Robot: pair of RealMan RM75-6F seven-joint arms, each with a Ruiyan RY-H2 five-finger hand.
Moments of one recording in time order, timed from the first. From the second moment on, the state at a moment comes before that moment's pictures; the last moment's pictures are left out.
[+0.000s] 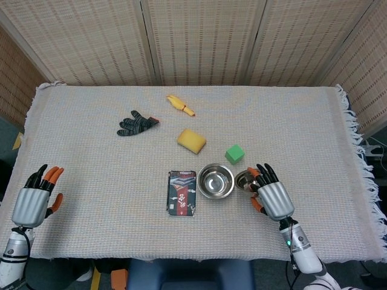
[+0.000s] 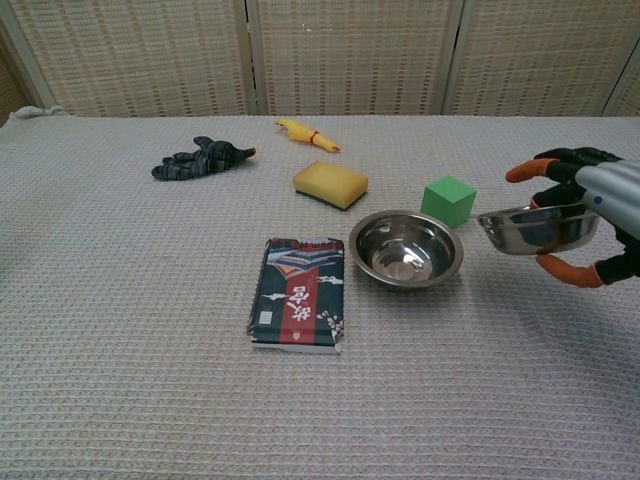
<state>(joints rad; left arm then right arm) -0.26 -1.47 -0.03 -0.99 1.53 1.57 -0.04 0.34 -1.53 0.10 -1.49 -1.55 1.26 -0.32</state>
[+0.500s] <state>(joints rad) -0.24 -1.43 -0.07 -0.98 1.50 1.56 -0.10 0.52 -1.78 0.22 -1.37 -1.47 1.15 -0.49</state>
